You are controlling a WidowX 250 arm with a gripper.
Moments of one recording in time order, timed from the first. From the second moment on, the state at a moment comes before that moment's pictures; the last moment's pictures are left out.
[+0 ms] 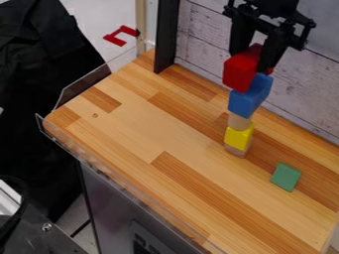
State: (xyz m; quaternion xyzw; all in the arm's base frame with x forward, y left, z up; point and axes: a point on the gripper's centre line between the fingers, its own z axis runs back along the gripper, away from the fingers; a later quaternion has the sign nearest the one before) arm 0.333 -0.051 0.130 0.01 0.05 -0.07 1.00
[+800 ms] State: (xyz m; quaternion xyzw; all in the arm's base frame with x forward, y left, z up) arm 0.339 -0.054 0.122 0.01 0.05 -0.03 1.00
